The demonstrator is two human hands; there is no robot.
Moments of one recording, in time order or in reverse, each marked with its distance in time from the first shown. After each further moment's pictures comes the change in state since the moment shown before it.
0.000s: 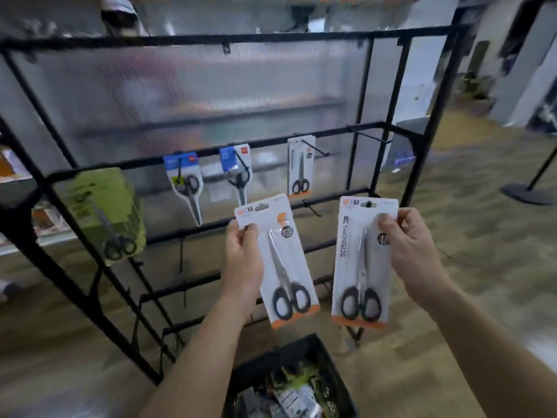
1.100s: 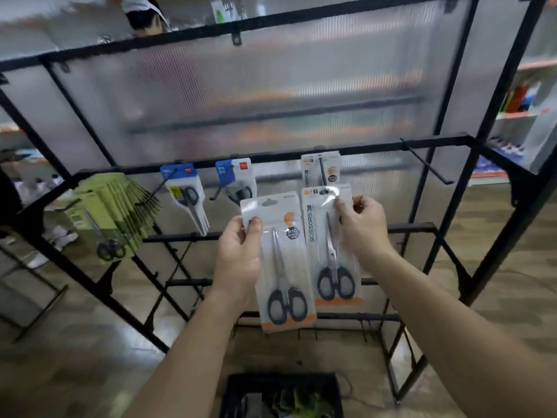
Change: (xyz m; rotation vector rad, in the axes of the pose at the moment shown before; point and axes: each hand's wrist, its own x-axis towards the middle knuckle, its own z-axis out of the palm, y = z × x) left_hand 0.113 0.004 0.169 0.094 0.300 0.117; right_hand 0.285 0.069 0.055 0.007 -0.416 0.108
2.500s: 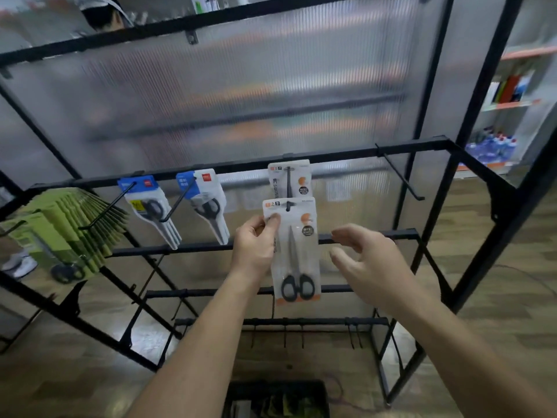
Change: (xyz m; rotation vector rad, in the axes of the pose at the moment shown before) left_hand 0.064 -0.036 0.093 0.022 -0.084 -0.106; right_hand -0.007 0.001 -0.082 -0.564 -0.237 -0.240
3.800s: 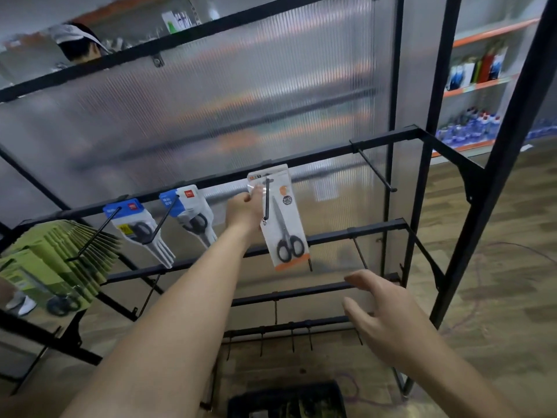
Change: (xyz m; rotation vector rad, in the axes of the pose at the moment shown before) left_hand 0.087 0.023 0.028 0.520 0.098 -0.035; right_hand -0.068 0.039 0.005 -0.038 -0.048 0.135
